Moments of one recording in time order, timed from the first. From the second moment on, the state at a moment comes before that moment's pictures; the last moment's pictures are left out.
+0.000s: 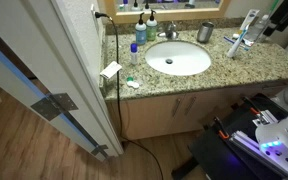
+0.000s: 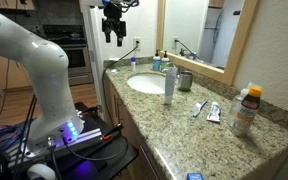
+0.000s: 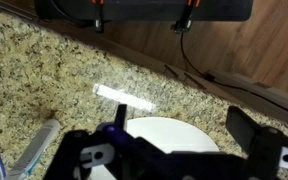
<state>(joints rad) 0.00 -0.88 -0.09 -2.61 0.00 1.72 -0.08</state>
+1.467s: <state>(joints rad) -0.16 -0.57 -0.24 -2.33 -0.03 2.08 0.03</state>
